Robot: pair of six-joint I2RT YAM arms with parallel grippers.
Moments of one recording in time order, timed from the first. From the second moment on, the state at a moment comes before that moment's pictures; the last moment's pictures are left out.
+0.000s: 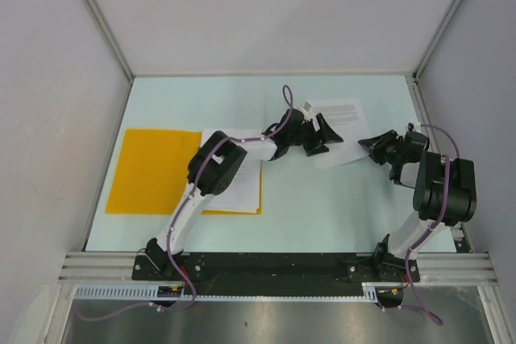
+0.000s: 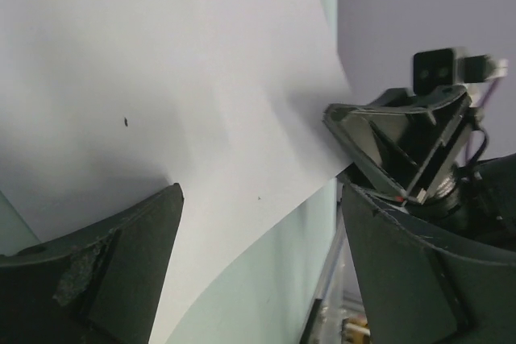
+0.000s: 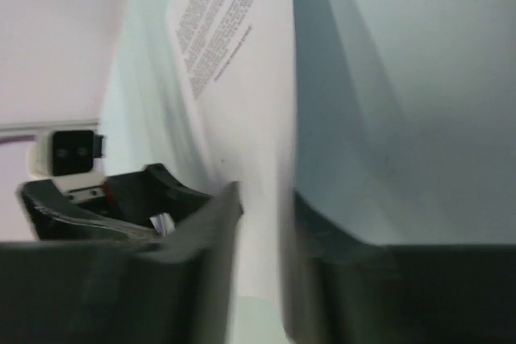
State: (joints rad) left arm -0.74 2.46 1.67 0.40 0.43 -1.17; right arm -0.27 1.71 0.59 0.62 -0.55 0.87
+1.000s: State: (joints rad) left arm -0.56 0.67 0.87 -0.53 -0.11 -0.58; right arm 0.66 1.48 1.26 0.17 0.03 0.74
